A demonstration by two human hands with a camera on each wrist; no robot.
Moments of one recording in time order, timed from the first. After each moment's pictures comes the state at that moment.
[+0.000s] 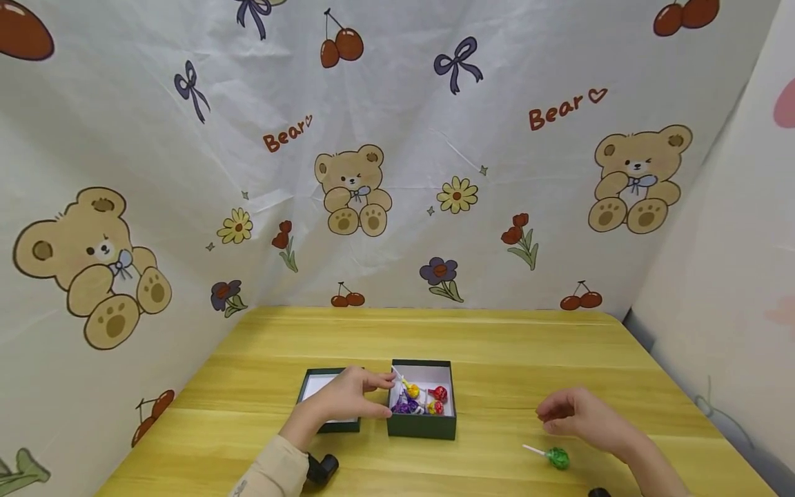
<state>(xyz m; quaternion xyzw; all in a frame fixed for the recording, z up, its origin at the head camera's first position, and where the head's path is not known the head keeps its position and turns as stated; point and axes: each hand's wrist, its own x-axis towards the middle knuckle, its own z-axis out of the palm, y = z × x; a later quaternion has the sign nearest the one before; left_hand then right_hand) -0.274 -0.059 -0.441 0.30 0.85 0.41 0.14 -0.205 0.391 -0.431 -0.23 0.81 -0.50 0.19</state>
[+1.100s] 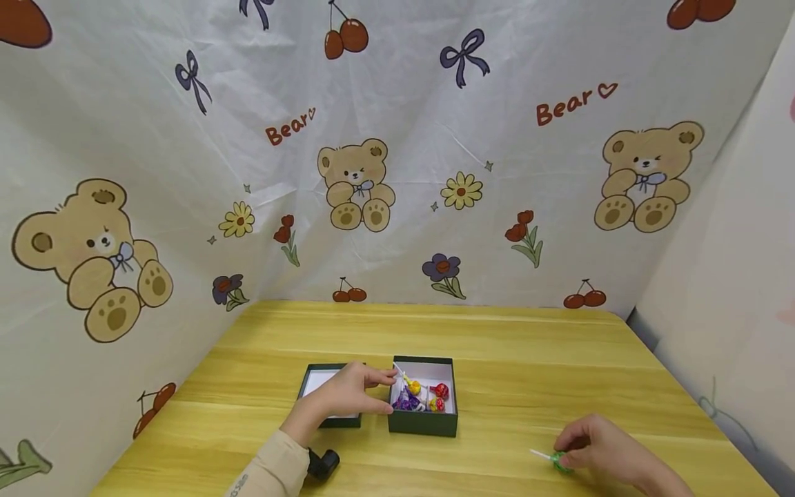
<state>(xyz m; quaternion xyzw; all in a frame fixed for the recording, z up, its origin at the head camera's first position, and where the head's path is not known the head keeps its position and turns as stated) -0.276 -0.059 -0.441 0.30 0.85 0.41 0.13 -0.189 0.408 -0.464 -0.26 0.81 -0.49 0.20</state>
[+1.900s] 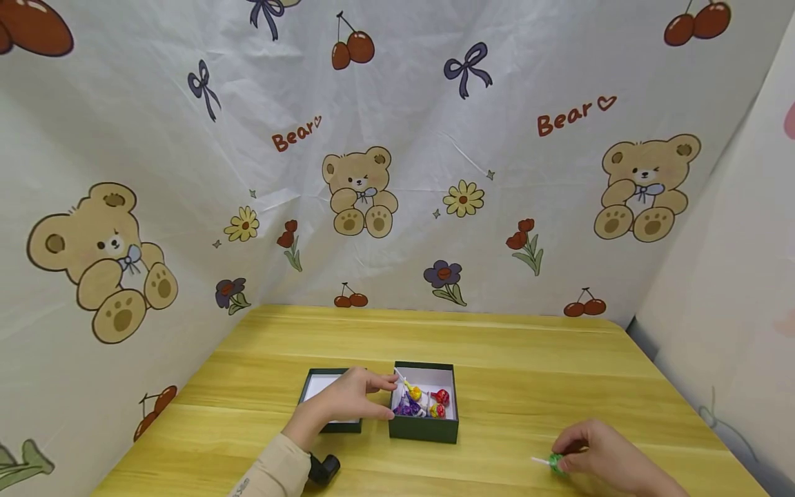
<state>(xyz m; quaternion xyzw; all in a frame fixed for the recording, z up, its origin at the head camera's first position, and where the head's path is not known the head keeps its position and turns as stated) -0.275 -0.060 -0.443 0.30 0.86 0.40 0.12 -0.184 0.401 -0.455 -0.26 0.82 -0.48 0.18</state>
